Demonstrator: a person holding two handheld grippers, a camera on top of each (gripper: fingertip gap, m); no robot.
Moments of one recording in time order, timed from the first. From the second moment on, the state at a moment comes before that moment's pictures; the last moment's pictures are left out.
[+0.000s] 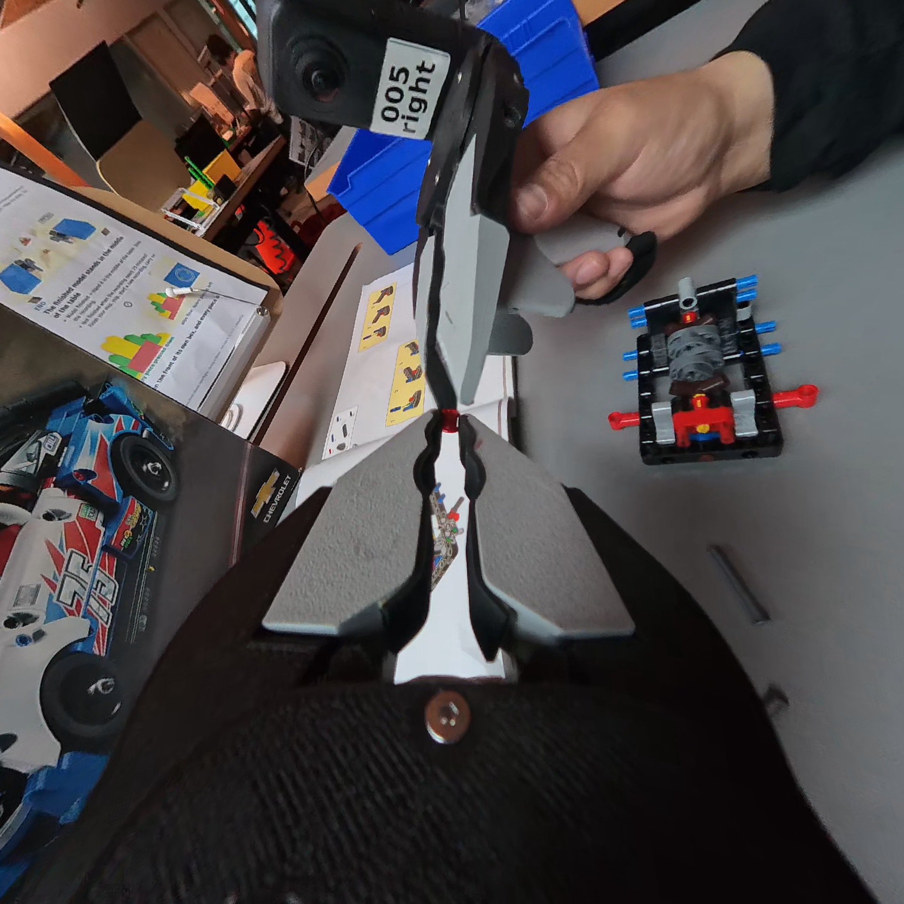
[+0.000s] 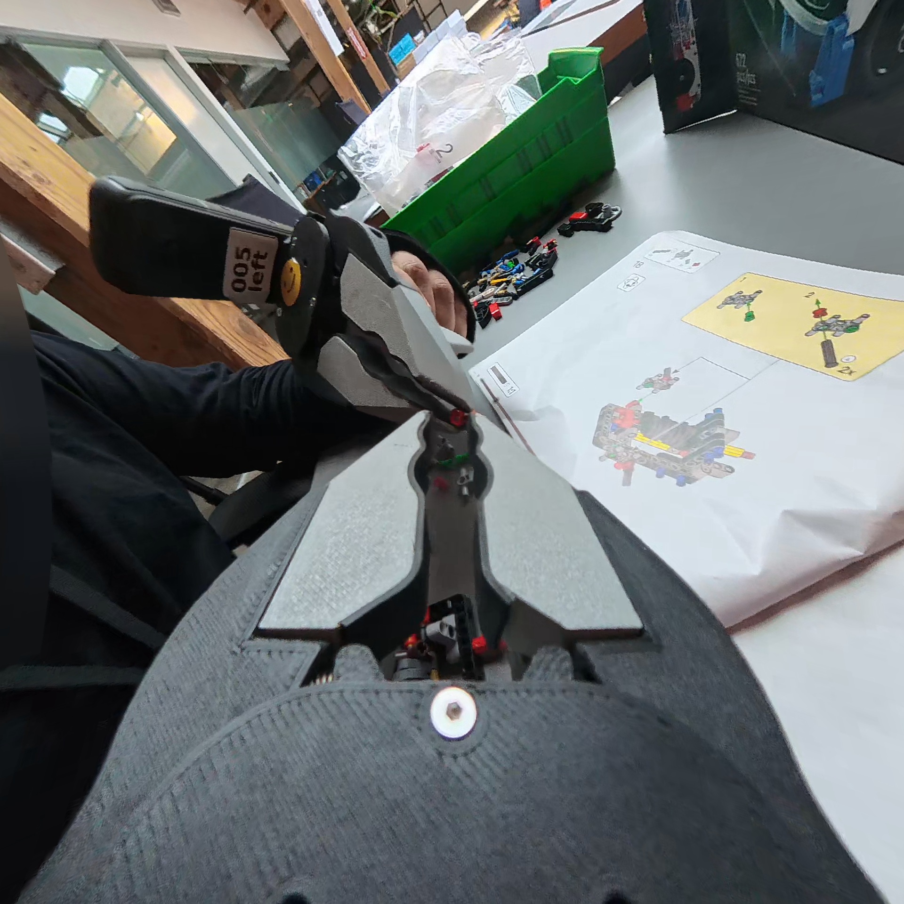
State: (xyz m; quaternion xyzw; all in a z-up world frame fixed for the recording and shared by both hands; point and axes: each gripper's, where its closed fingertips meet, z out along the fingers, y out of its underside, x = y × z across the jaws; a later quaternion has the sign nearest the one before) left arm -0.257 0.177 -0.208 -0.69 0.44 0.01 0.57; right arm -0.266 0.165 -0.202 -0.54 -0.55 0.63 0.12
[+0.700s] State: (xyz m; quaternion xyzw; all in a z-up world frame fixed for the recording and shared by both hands) left arm -0.262 0.188 -0.236 -0.75 0.42 0.06 0.51; right arm -0.273 0.181 -0.233 -0.61 -0.57 0.53 0.17
